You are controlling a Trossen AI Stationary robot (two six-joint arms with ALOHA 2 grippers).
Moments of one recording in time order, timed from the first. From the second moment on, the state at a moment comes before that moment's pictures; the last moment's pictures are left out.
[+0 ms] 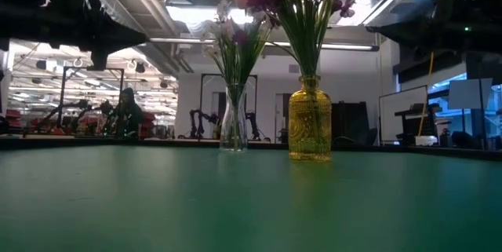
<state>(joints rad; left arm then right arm) 0.31 0.19 0.08 0.13 -0.08 -0.26 -0.90 0.27 0.07 0.52 -0.50 0.18</state>
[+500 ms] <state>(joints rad) 0.31 0.09 0.07 0.09 -0.10 -0.23 -0.86 0.00 0.06 0.16 -0.23 0.16</state>
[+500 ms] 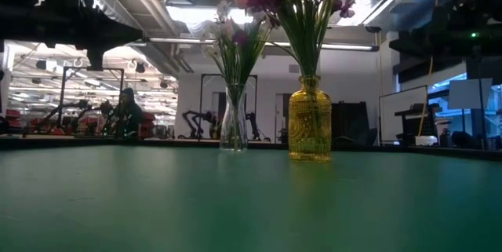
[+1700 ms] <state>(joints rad) 0.28 0.01 0.01 0.01 0.00 -0.26 0.11 0.00 0.01 0.08 0.37 -0.12</state>
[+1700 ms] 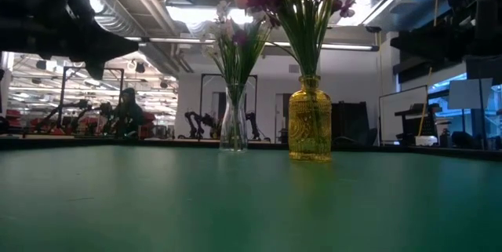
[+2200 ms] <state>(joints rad) 0.23 0.00 0.01 0.01 0.00 -0.28 0.10 0.01 0.01 0.06 0.23 -0.14</state>
